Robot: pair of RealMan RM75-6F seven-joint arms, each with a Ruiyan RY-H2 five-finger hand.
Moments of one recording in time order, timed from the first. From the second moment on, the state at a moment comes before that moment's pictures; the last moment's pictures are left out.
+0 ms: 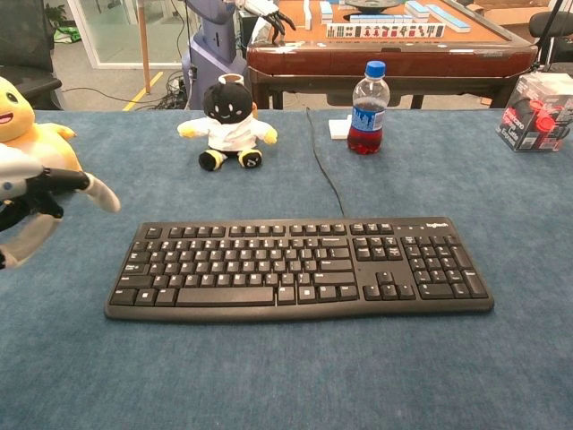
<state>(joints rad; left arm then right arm) -0.62 -1.20 0.27 -2.08 1.29 1.40 0.63 0.14 -1.06 0.00 -1.75 -1.53 1.35 -0.10</state>
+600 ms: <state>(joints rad) -0.22 -1.26 0.32 -1.67 1.70 1.75 0.37 0.15 -1.04 -0.02 -1.74 -1.56 1.34 -0.08</state>
